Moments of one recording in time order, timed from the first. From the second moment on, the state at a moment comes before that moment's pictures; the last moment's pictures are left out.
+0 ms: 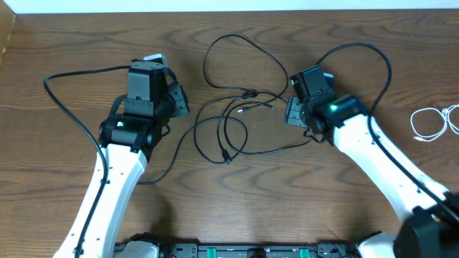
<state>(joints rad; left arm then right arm) -0.18 1.30 1.11 -0.62 -0.03 -0.38 0.45 1.59 1.18 -0.75 0.19 0.66</state>
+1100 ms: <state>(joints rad) -0.18 1.31 1.11 -0.62 -0.03 -0.38 0.36 1.63 1.17 -0.74 0.11 0.64</state>
